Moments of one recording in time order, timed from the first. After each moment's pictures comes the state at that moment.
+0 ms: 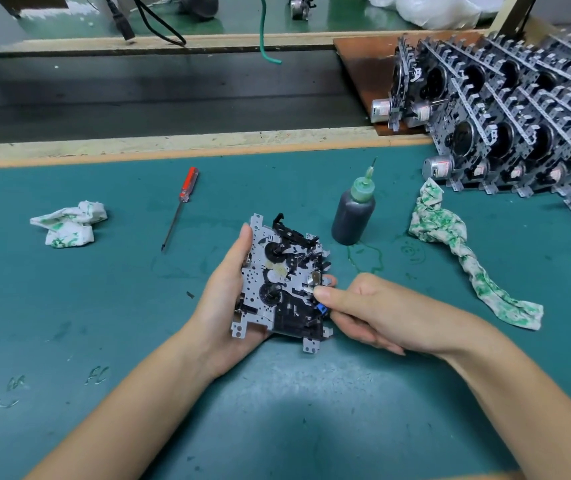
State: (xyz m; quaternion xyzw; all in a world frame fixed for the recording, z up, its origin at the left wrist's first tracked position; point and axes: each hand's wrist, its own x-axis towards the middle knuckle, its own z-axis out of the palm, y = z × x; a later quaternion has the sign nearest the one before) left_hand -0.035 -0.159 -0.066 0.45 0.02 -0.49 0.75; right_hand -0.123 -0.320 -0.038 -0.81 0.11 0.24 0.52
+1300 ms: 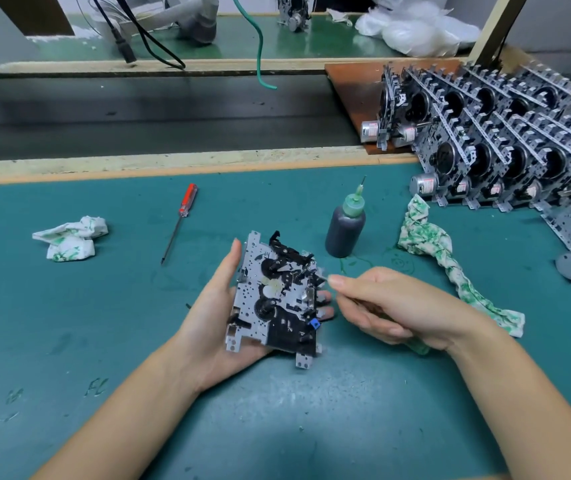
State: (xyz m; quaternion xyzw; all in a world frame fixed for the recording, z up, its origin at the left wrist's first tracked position) left_hand -0.031 -0.150 -0.070 0.36 0.00 -0.57 0.74; right_hand -0.123 -0.340 -0.037 -0.72 0.10 0.21 0.65
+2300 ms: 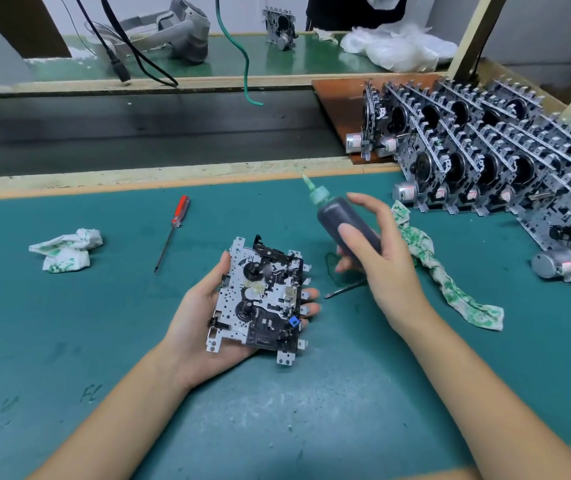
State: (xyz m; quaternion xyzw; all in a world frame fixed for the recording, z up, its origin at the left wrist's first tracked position) left_hand -0.025 -0.148 -0.074 0.29 -0.03 -0.59 0.75; right_hand -0.110 -0.338 -0.052 -0.71 0.13 -0.25 0.65
